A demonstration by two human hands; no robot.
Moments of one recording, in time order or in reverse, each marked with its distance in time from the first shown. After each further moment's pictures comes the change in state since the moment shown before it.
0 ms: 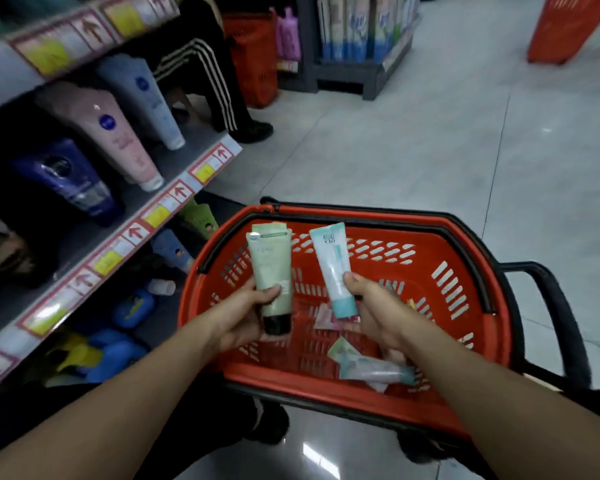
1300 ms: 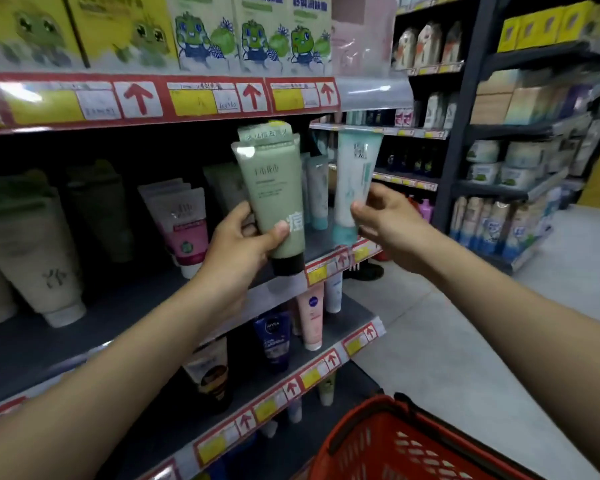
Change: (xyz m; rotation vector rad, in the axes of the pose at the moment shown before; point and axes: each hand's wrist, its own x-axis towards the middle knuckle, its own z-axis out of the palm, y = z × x) left_hand -0.256 0.305 -0.047 0.116 0.583 1.109; right_hand -0.053 -0.309 0.361 -0.579 -0.422 -0.899
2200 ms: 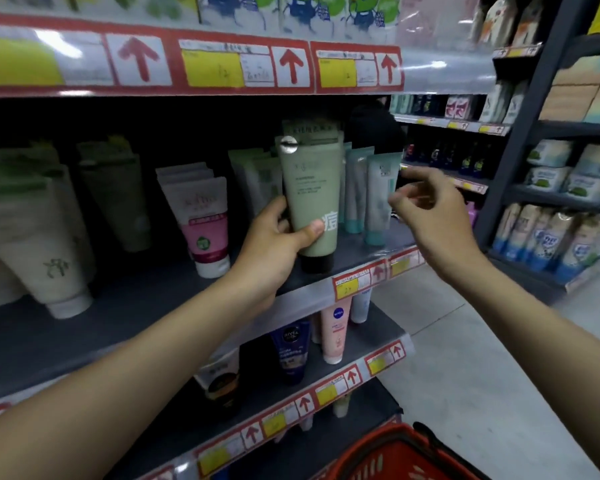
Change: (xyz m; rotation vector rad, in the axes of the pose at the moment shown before) left_hand 0.041 -0.021 0.006 0.050 0.048 -0.019; right_hand 0.043 0.022 0.001 -0.354 0.231 -0.246
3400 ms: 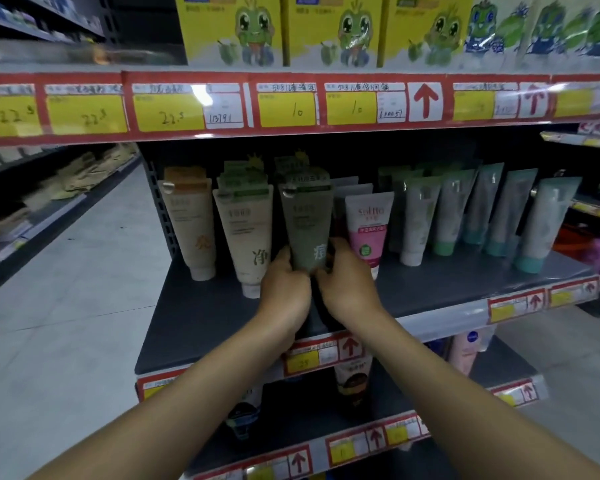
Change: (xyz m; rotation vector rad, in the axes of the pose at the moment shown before) left_hand -0.057 -0.003 -0.165 0.217 0.451 -0.158; right_hand -0.106 -0.105 0.254 -0.120 -0.435 -0.006
